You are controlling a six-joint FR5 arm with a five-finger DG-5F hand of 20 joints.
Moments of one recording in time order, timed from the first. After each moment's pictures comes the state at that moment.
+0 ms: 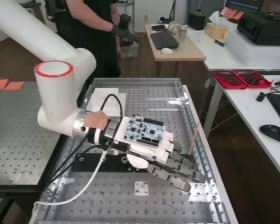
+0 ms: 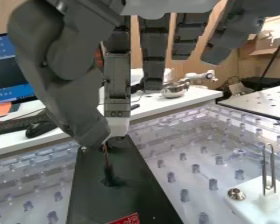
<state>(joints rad) 1.39 -2.19 -1.64 -2.61 -1.48 -0.60</state>
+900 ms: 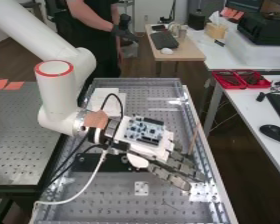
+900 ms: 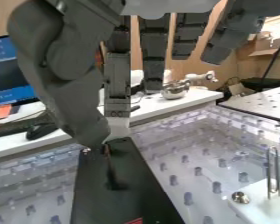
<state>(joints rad) 1.39 -2.19 -1.64 -2.60 -1.48 -0.60</state>
